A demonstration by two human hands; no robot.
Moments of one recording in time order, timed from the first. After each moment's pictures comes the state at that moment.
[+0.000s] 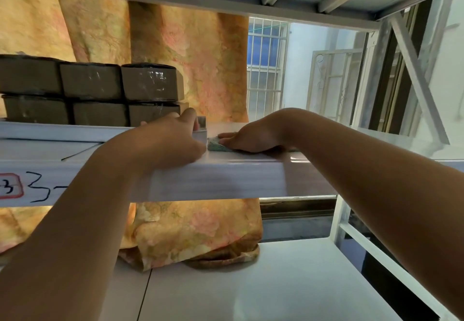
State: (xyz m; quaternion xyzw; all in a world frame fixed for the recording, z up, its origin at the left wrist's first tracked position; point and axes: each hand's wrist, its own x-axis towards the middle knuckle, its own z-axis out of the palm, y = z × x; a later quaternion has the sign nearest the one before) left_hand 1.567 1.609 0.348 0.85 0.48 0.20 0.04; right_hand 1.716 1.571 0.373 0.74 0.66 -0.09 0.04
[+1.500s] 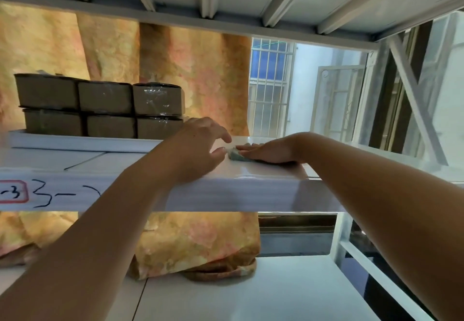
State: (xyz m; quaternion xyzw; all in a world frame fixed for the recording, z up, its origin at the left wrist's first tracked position) left_hand 1.595 1.606 0.342 0.89 0.33 0.31 -0.05; right_hand 1.783 1.588 0.366 0.74 0.66 -0.11 0.00
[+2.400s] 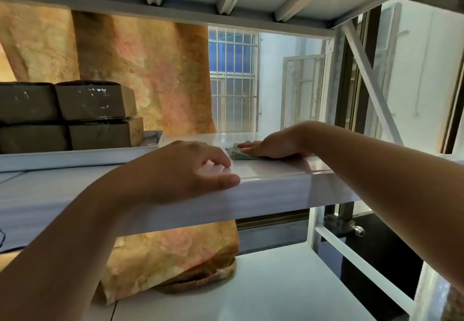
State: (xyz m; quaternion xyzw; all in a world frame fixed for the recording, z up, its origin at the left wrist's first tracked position) left_hand 1.634 1.590 0.342 0.95 0.25 0.18 0.02; right_hand 1.846 1.563 0.371 0.79 0.59 -0.16 -0.01
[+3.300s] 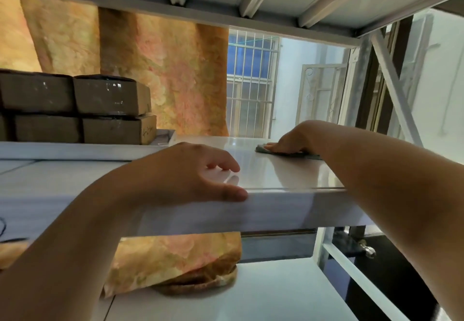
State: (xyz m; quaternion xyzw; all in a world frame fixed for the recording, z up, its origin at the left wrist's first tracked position) left_hand 1.631 1.584 0.346 0.94 0.27 0.19 0.08; right_hand 1.874 1.605 0.382 0.88 0.47 -0.08 0.05
